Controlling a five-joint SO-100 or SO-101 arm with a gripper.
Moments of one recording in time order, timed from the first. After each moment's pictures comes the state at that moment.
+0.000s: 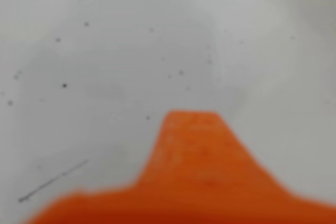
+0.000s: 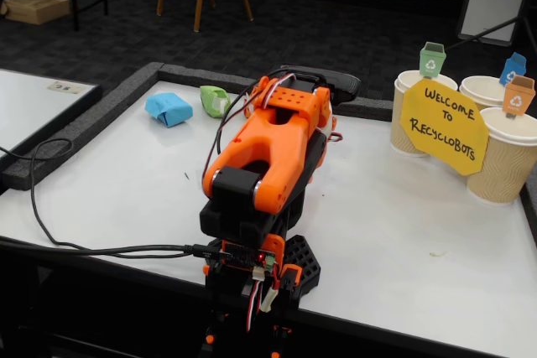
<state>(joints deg) 3.8 186.3 178.3 69.7 0.2</state>
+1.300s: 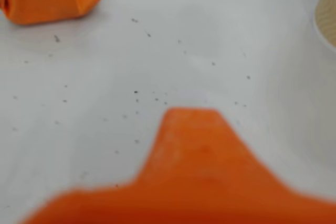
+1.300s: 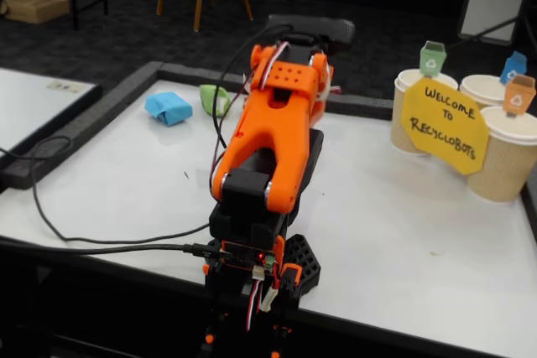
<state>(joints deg) -1.8 186.3 162.9 69.9 0.2</state>
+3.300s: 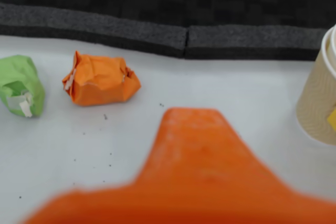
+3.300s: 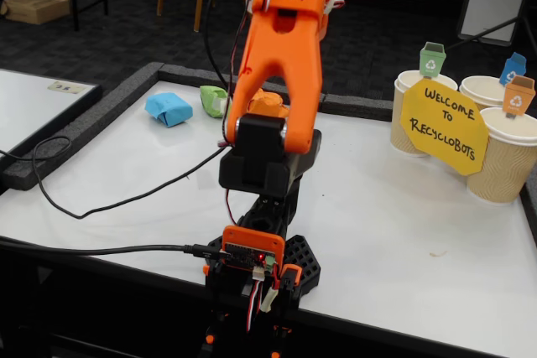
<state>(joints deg) -4.8 163.7 122.3 84.5 0.2</state>
